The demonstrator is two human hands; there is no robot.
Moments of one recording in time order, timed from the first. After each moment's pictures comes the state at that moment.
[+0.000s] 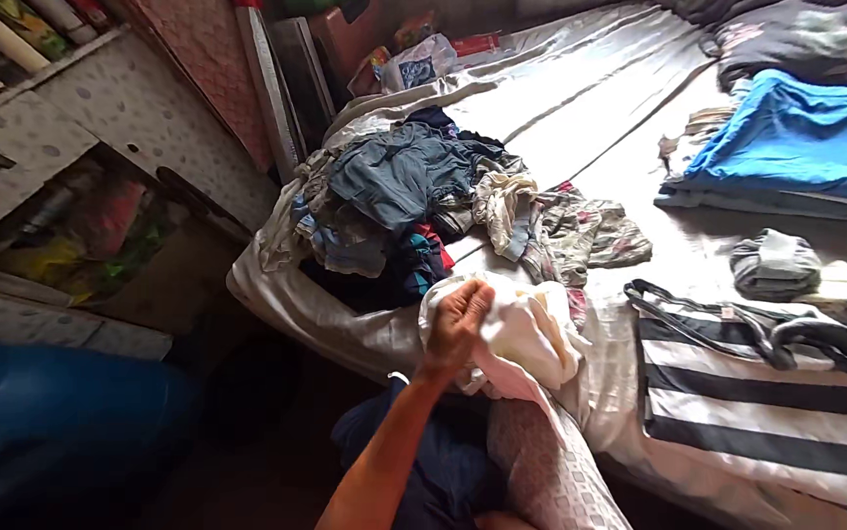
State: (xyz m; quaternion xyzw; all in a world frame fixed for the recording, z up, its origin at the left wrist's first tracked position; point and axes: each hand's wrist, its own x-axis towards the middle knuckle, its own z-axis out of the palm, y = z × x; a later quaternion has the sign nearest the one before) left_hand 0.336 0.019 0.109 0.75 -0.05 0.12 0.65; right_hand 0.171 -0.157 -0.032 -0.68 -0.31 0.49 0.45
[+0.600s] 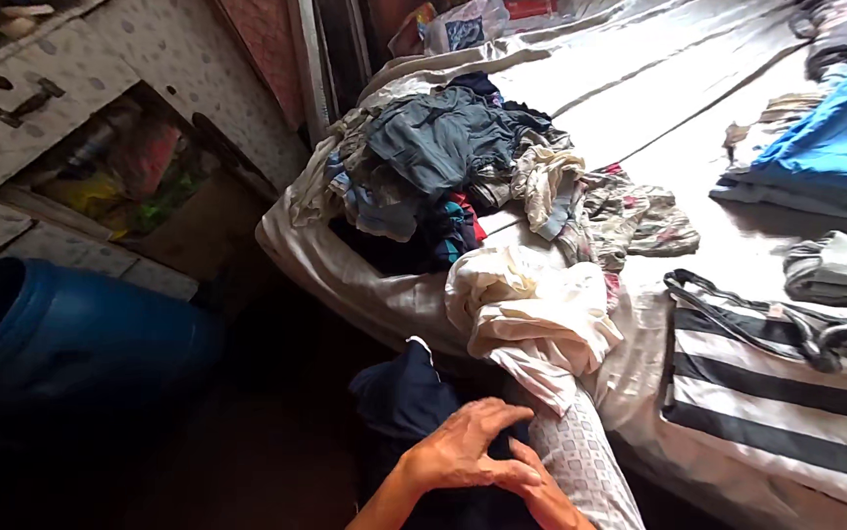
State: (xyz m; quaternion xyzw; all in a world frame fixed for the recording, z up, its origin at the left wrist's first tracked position) left_hand 0.169 0.032 0.037 0.84 -0.19 -0.13 0.49; right_hand 0.160 -0.152 -0.018 -0.49 -0.14 0.35 0.79
